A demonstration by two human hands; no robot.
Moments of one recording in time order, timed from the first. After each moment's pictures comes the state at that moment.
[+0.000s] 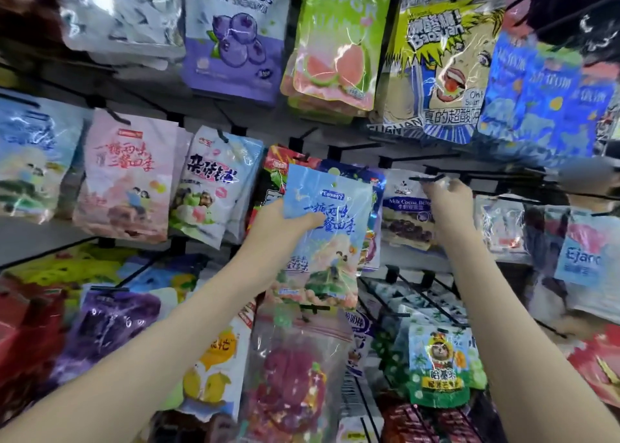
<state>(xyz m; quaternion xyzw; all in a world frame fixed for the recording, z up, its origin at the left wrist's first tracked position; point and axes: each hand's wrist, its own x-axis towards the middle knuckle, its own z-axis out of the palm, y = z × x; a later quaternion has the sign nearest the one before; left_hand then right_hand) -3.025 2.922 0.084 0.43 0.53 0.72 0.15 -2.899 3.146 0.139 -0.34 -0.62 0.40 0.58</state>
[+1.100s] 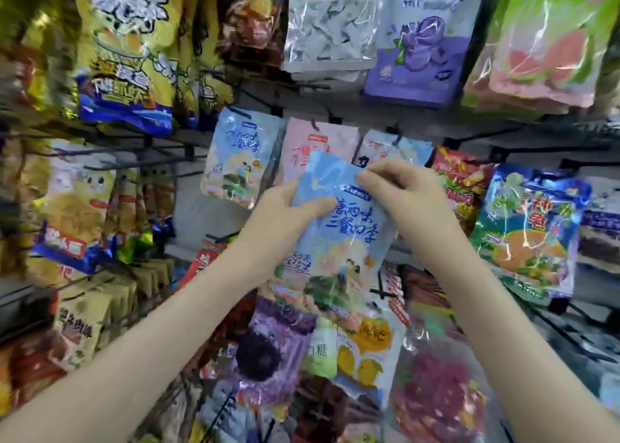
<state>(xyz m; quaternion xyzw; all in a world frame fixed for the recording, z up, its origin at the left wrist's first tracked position) -3.112 2.755 0.071 0.38 0.56 0.74 0.05 -3.036 2.900 0.113 0.02 -0.85 0.34 0.41</state>
